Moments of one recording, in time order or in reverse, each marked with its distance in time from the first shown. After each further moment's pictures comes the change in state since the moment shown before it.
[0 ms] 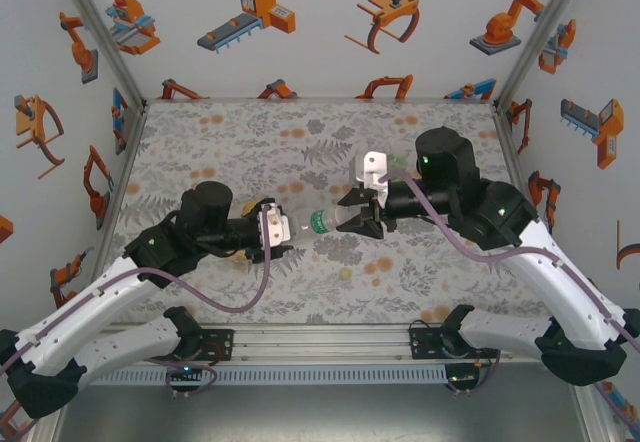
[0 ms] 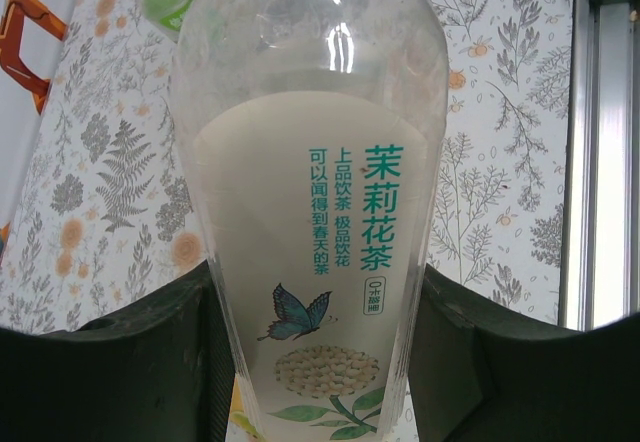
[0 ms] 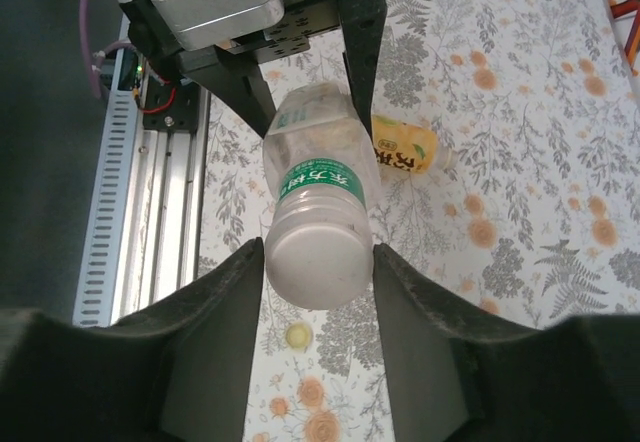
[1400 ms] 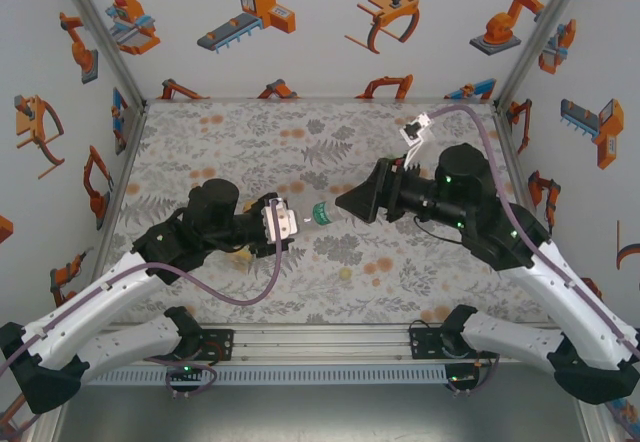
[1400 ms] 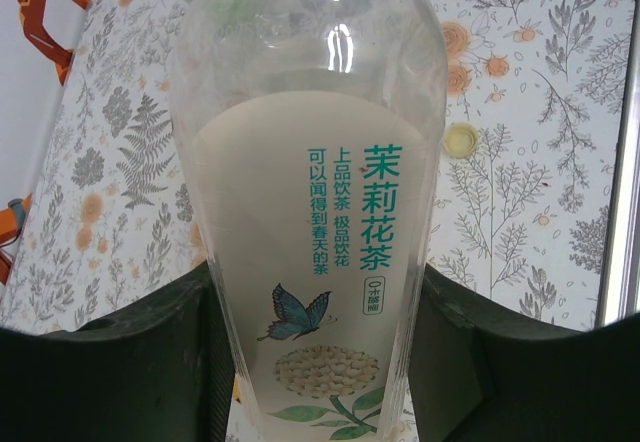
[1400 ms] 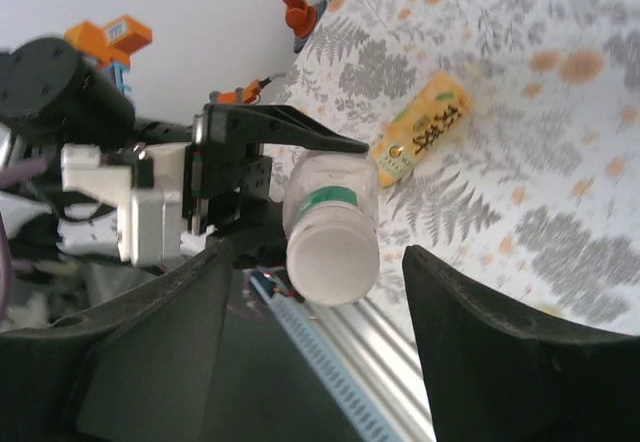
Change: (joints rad) left arm 0.000 0.039 -0.007 0.042 -0.076 0.000; right arm -0.001 -0.144 -0.156 0.210 0.428 1.040
